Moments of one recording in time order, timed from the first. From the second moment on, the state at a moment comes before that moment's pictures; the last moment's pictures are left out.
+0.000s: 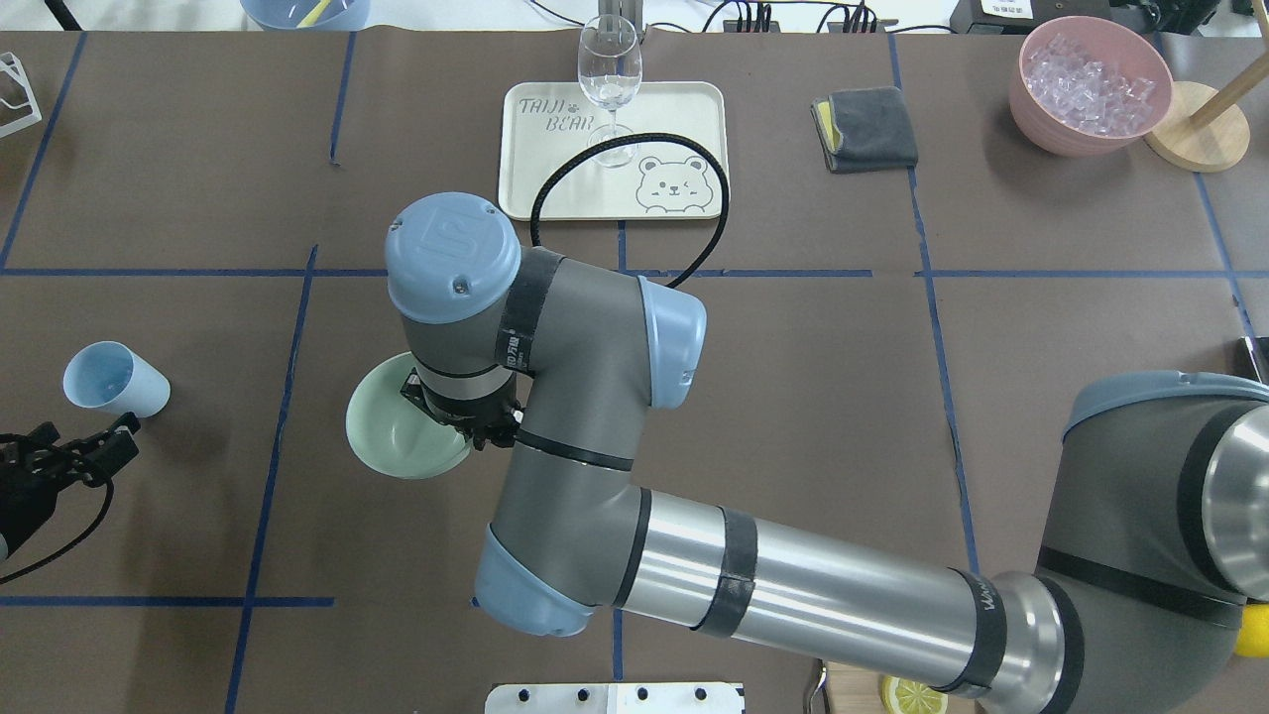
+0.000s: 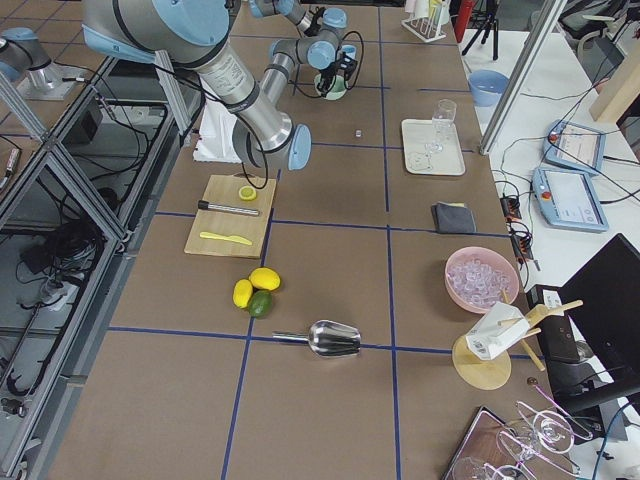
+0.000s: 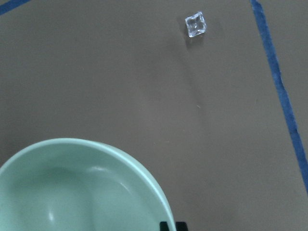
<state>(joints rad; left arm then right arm) -0.22 -1.15 -1.83 -2.64 -0.85 -1.51 0.40 -0.49 1.38 -1.62 1.98 1.68</state>
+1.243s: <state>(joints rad) -0.22 -1.25 -1.71 -2.64 -0.78 -1.50 0.41 -0.47 1.18 -1.39 1.81 1.67</state>
